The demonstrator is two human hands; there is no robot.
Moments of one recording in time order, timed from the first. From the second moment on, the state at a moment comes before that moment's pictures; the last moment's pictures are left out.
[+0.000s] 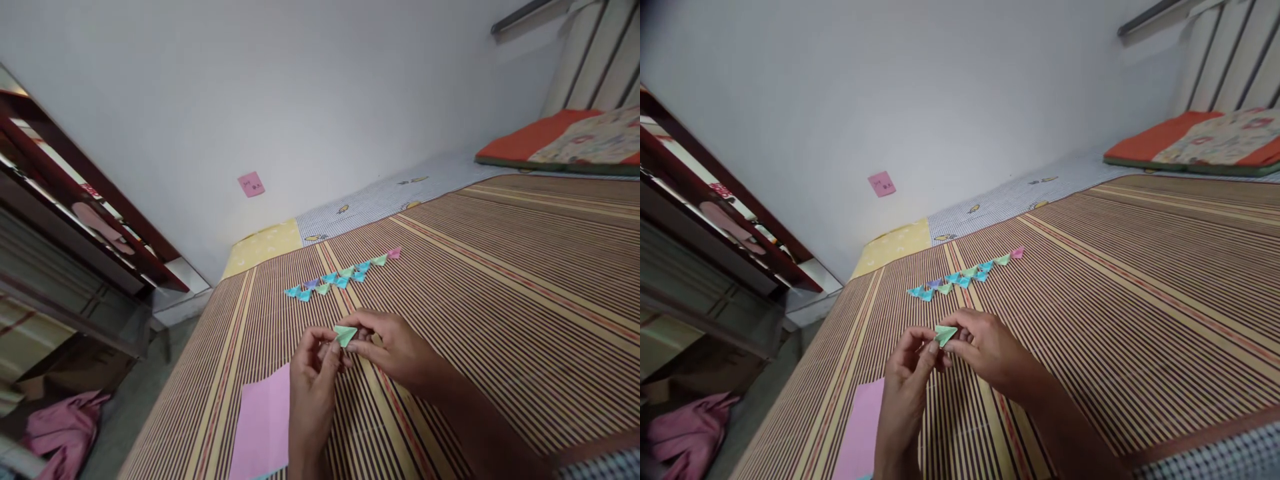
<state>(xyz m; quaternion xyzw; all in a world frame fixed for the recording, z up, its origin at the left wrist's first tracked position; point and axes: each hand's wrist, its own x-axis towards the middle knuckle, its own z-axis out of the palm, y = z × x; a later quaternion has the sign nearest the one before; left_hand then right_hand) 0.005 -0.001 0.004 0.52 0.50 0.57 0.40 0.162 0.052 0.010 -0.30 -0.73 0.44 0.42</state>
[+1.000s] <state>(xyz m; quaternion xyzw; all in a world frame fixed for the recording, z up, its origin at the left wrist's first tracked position) 0.019 -0.003 0.011 0.48 0.52 0.63 0.33 0.152 0.049 0.010 -0.27 -0.75 0.30 0.52</state>
